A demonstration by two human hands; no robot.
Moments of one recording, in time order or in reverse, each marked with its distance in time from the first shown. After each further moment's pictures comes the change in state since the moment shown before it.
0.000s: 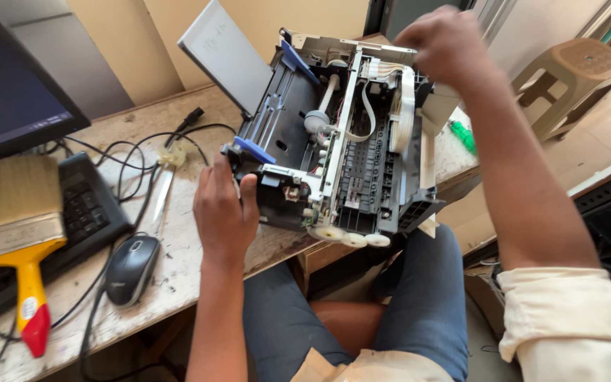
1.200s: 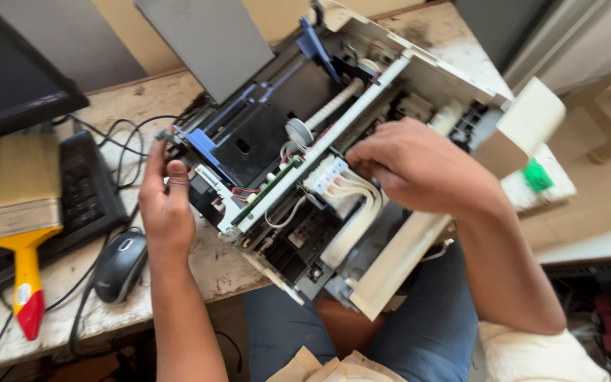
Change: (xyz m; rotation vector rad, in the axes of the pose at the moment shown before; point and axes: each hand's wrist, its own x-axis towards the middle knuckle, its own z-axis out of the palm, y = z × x) left_hand 0.034 -0.043 -0.004 -0.282 -0.001 -0.556; right_hand -0.042 -0.113 -0.032 0.658 -0.386 -0.432
